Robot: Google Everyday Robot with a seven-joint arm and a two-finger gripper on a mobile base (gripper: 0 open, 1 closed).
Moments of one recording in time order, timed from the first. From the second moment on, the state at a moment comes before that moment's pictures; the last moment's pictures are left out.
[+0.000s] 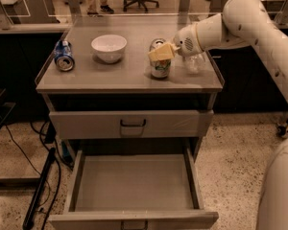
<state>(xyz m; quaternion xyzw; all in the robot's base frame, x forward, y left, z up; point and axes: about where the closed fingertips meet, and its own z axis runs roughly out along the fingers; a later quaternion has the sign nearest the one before) 0.730 -0.064 0.896 -0.42 0.76 0.29 0.41</state>
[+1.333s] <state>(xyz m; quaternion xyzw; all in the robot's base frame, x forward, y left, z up) 0.730 -0.063 0.890 -0.42 0.75 0.31 0.41</state>
